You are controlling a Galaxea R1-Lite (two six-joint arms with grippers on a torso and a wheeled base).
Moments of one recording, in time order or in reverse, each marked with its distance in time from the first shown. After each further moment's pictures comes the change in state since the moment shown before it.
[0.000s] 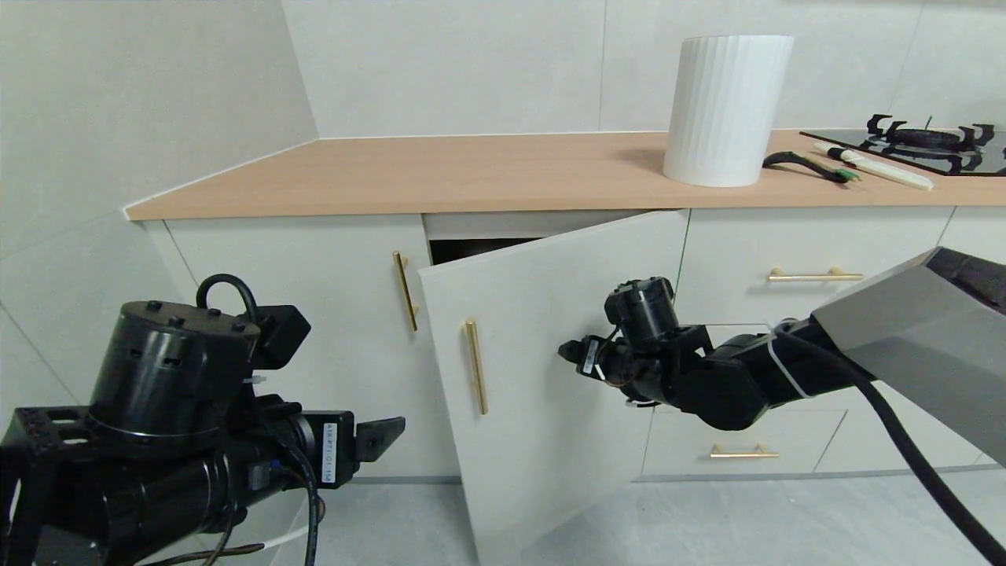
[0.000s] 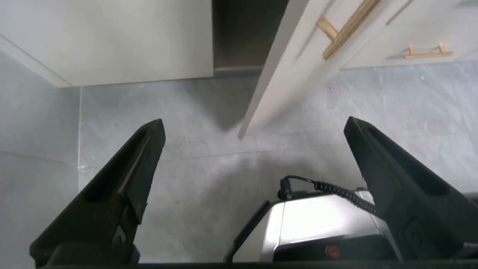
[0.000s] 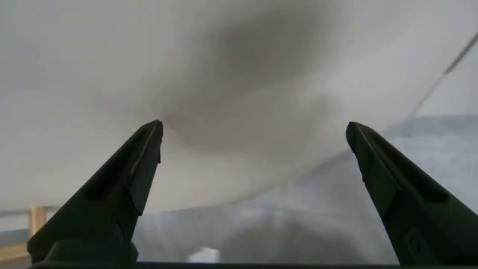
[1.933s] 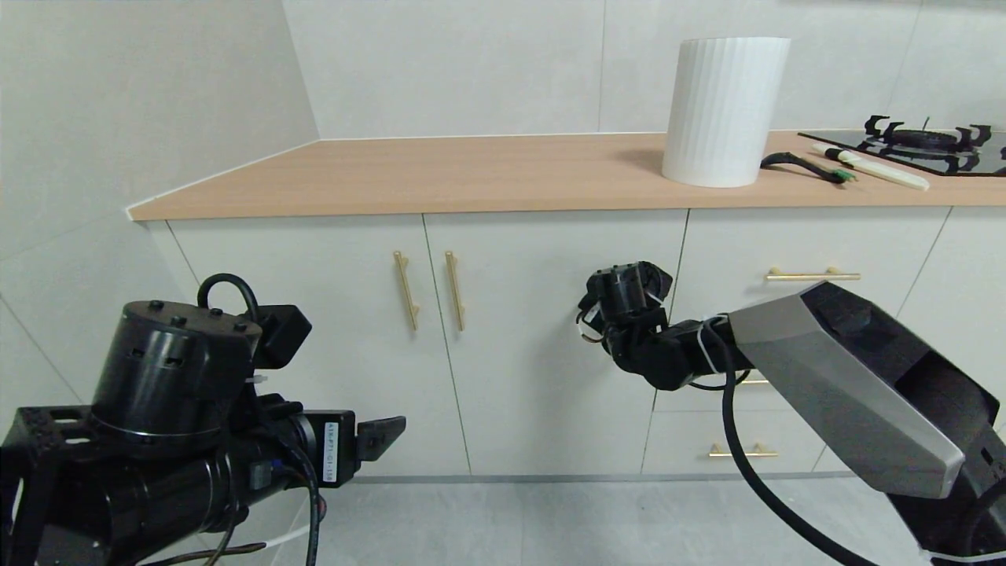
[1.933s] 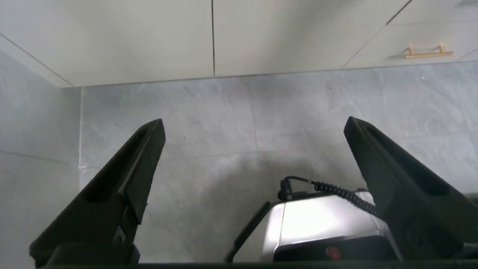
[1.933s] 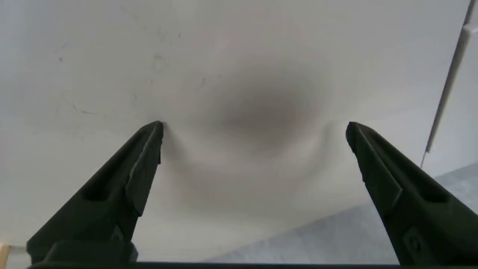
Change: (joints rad) left arm 0.000 0.002 -0.002 -0.001 0.006 0.000; right arm -0.103 0.306 -0.466 0.010 -0.336 0.164
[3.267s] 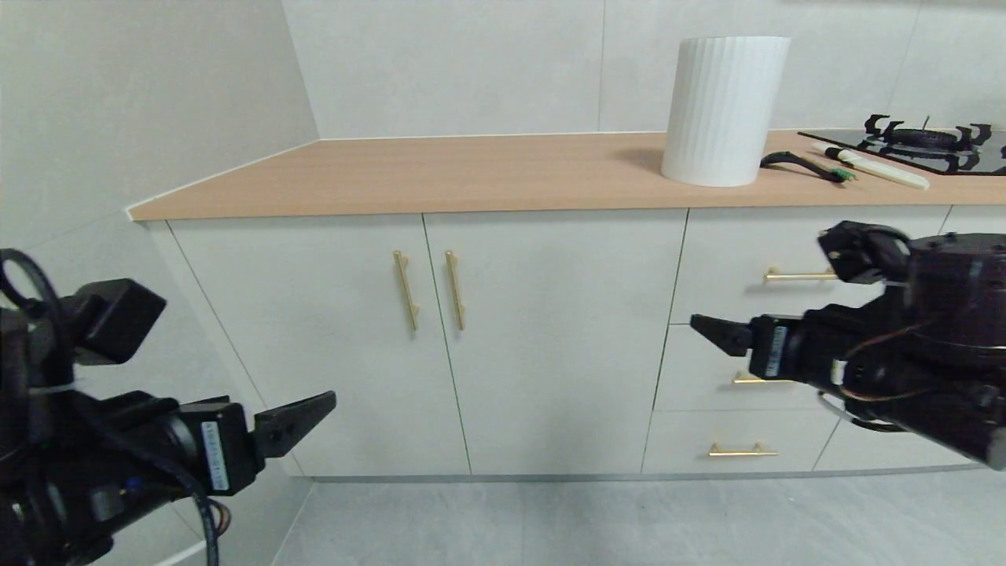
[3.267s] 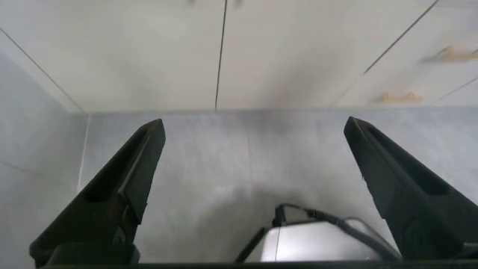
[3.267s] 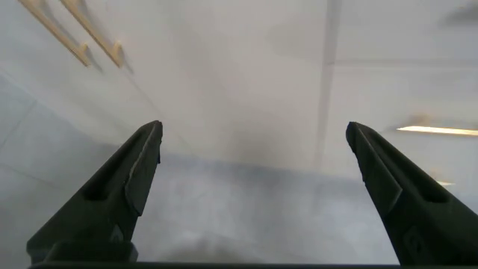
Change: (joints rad) left arm 0.050 -0.284 0.064 0.005 0.009 0.041; right arm 0.002 -1.039 1.110 -0.211 0.335 -0.569
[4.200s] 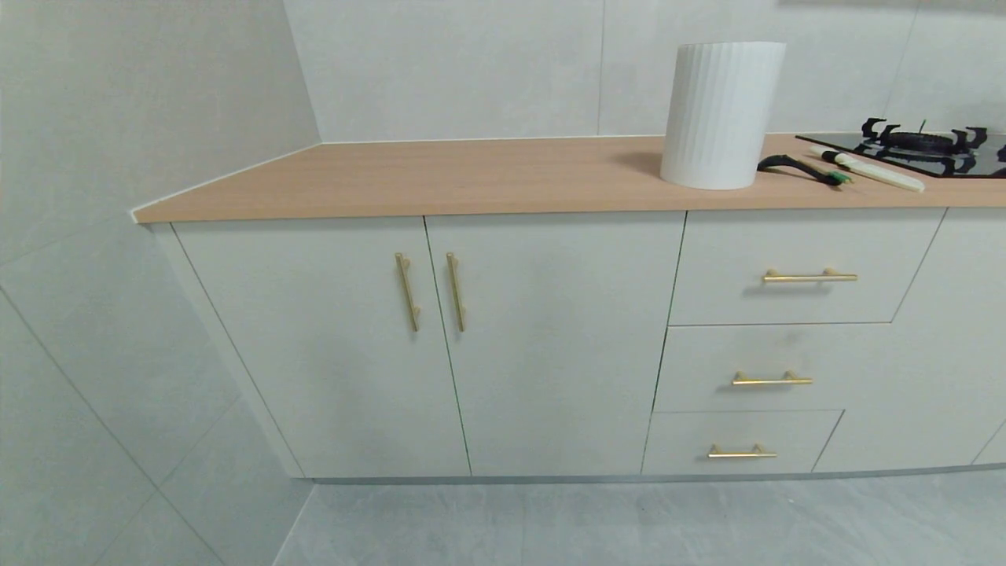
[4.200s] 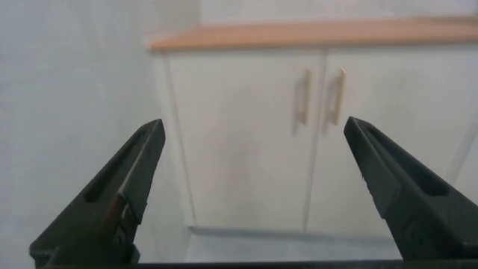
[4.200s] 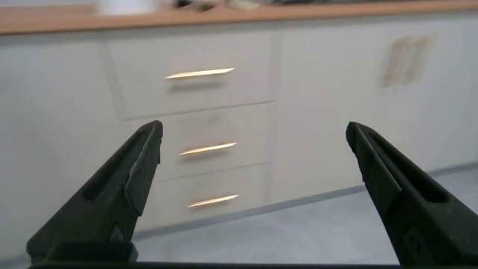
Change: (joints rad) left arm 0.353 -1.005 0.186 0.138 -0.049 0.392; right arm -0.447 -1.343 0.242 0.705 -0.134 -0.330
